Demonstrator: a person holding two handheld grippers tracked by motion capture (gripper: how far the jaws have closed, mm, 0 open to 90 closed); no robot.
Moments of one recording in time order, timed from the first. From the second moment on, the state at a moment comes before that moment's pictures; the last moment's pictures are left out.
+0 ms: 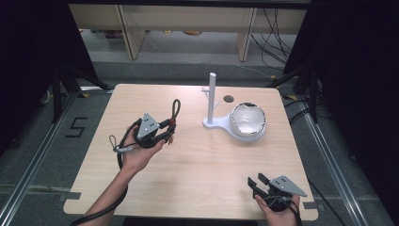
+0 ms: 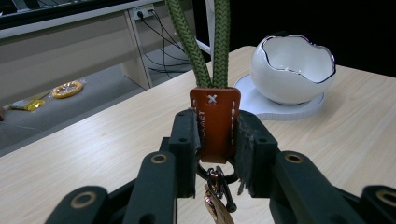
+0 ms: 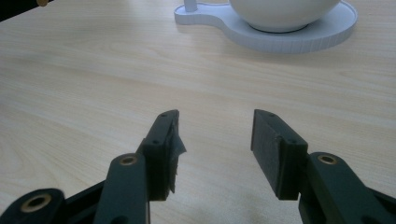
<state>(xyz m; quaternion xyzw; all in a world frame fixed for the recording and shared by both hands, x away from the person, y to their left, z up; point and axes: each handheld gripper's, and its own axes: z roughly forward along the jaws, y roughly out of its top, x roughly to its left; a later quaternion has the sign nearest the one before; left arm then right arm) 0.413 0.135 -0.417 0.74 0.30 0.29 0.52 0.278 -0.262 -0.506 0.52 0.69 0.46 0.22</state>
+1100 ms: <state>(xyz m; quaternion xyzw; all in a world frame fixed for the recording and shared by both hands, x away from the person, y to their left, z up) 0.432 0.111 -0.412 0.75 0.29 0.29 0.52 0.279 -0.266 -0.506 0.50 0.69 0.46 0.24</state>
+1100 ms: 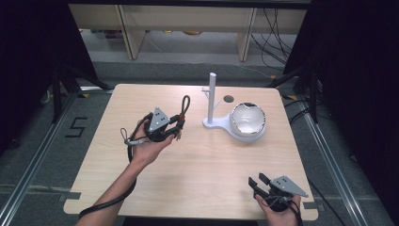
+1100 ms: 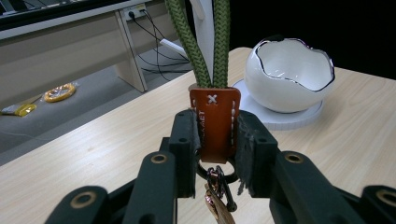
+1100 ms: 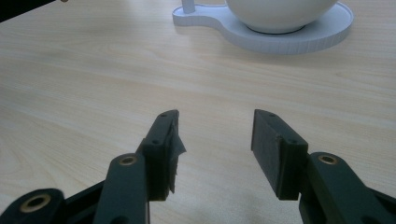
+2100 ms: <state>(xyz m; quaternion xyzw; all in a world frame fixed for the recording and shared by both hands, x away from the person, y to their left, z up) 0.454 0.090 -0.405 0.75 0.30 0.29 0.51 0.281 -0.266 -0.506 0.50 0.69 0.46 0.23</state>
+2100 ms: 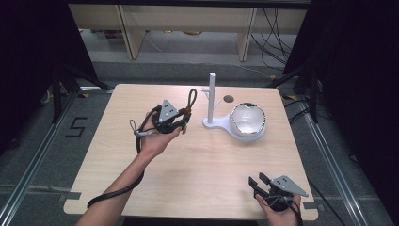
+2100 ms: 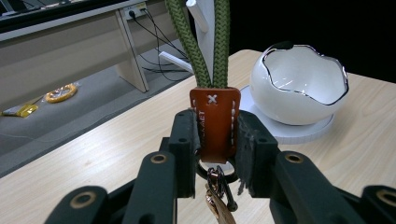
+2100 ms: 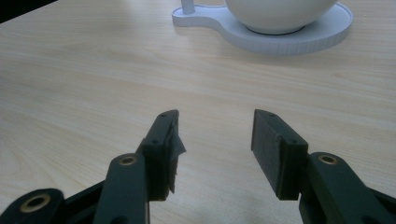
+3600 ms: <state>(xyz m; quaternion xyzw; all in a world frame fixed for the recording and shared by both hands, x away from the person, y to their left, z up) 0.481 0.066 -0.412 0.76 0.31 0.28 0.49 0.279 -0.266 -0.505 0.52 0.68 0.47 0.23</state>
